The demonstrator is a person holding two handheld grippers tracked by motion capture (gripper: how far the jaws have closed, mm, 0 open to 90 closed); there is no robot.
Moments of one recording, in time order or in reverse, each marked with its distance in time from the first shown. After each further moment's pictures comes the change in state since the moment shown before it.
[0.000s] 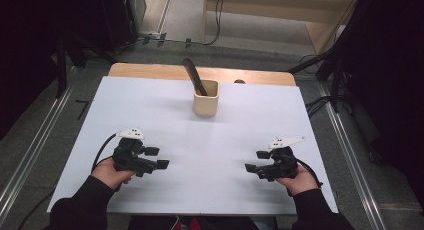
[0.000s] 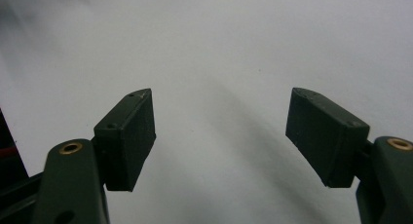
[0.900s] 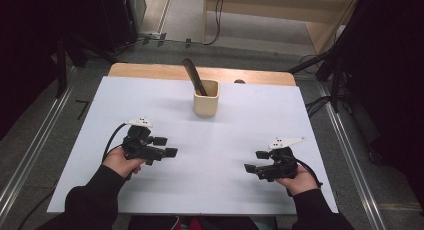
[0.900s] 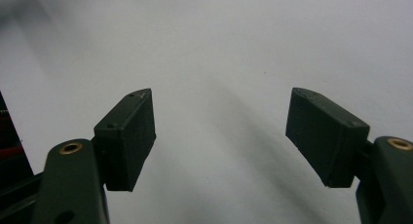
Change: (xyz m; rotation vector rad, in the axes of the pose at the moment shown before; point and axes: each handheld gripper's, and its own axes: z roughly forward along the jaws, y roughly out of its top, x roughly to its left) left arm 0.007 0.028 0.016 -0.039 -0.023 -0.028; right arm 0.002 0.000 0.000 -0.006 0.012 -0.014
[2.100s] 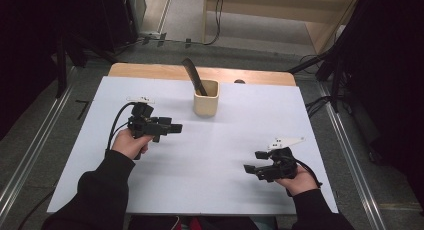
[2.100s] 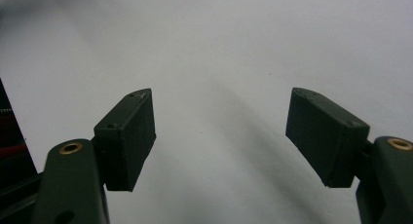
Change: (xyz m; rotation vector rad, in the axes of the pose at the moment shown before) left arm 0.022 0.047 0.007 -0.099 -0.006 -0.088; right arm 0.002 0.000 0.000 -0.001 0.007 -0.005
